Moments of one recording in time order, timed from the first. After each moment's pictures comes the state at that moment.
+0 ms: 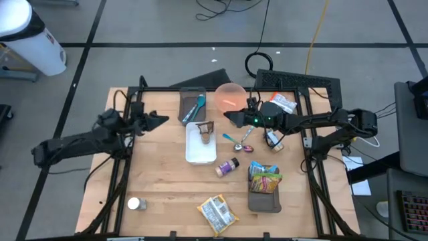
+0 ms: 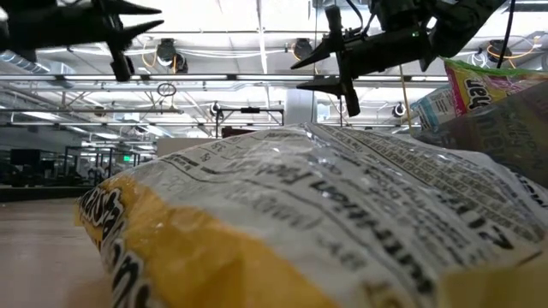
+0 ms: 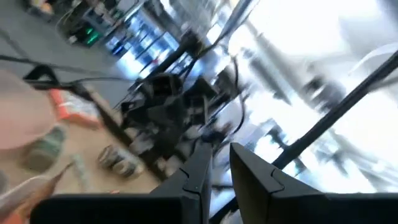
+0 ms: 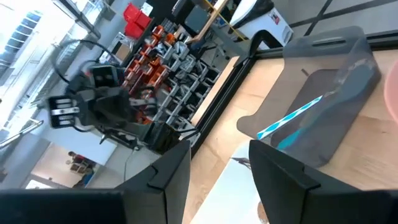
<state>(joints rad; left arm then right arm) 0.36 0.46 0.24 0.47 0.27 -0.92 -0.23 1.38 0.70 0.57 0.06 0.92</state>
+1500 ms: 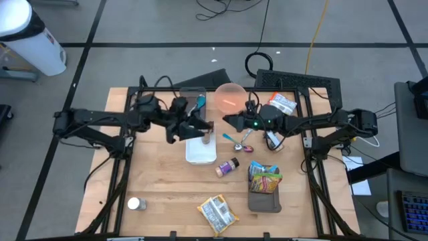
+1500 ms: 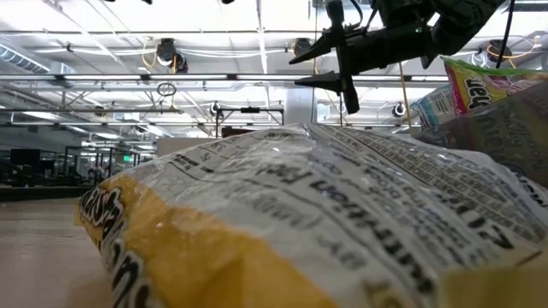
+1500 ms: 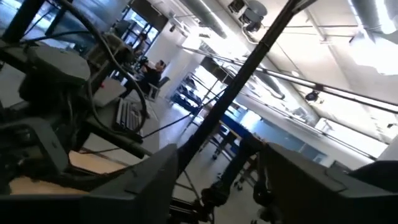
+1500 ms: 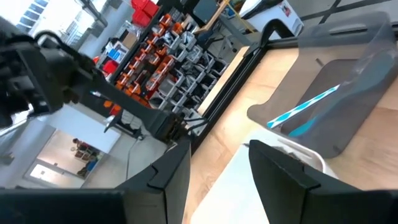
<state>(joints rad) 0.12 1.26 0.93 0.62 0.51 -0.74 -0.19 1.38 0.70 0.57 0.05 0.90</state>
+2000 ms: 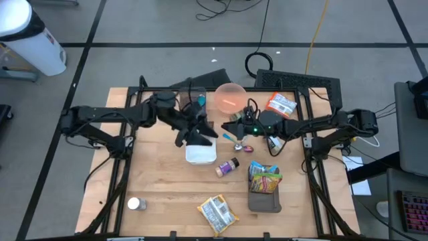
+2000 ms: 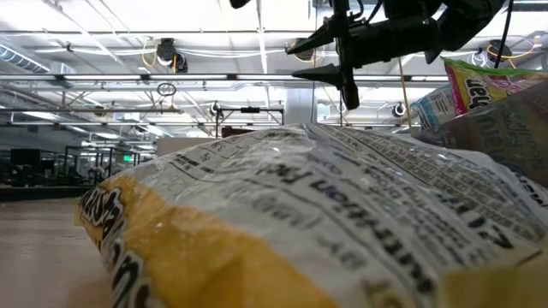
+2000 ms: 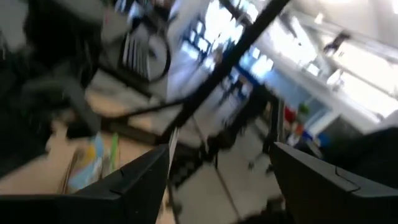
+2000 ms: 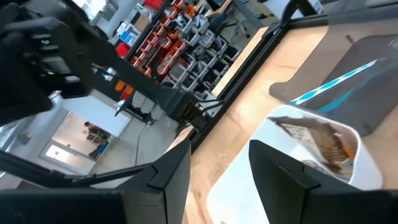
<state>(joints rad) 0.12 1.36 1.14 0.20 0.65 -0.64 -0.11 1.38 0.70 0.57 0.05 0.90</state>
